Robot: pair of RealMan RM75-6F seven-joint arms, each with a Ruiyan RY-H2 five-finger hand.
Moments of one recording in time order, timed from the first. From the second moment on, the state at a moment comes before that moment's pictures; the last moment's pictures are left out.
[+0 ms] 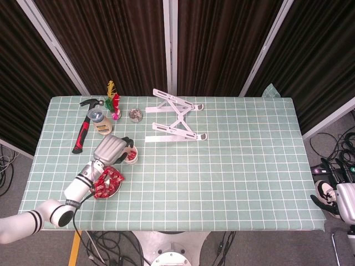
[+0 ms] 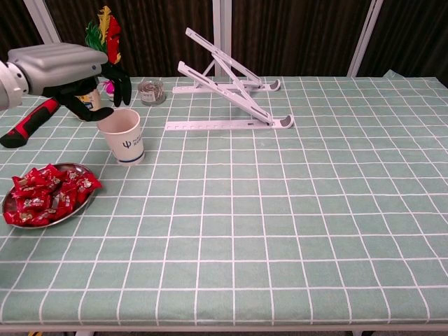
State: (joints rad) left arm -0.73 -1.47 -0.15 -1.34 1.33 0.93 0.19; right arm 0.07 -1.03 0.05 -1.50 -1.55 1.51 0.20
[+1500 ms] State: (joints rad) left arm -0.56 -1.51 0.03 -1.31 1.41 0.97 0.22; right arm 0.06 -1.02 0.05 -1.56 -1.58 1.53 0.14
